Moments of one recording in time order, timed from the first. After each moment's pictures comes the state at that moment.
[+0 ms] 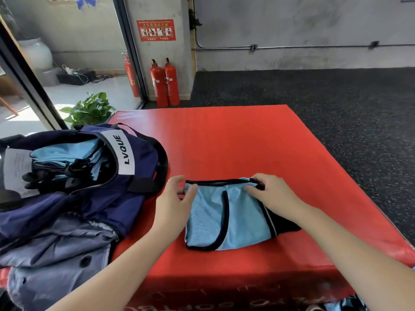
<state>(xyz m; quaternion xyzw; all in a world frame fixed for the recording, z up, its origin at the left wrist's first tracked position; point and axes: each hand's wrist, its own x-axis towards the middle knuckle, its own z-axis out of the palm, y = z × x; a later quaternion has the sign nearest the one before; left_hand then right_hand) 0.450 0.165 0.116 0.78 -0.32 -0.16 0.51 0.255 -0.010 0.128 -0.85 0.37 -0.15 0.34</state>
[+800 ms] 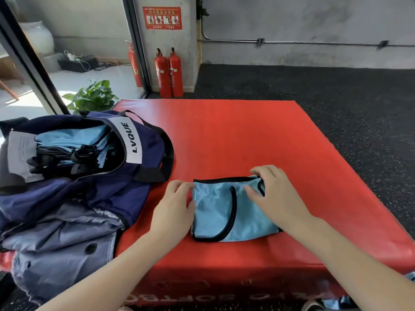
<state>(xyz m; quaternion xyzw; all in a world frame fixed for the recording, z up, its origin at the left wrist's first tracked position) 0.462 0.190 0.086 0.83 -0.45 -0.05 0.32 0.262 0.032 0.126 -0.89 0.35 -0.23 0.18</state>
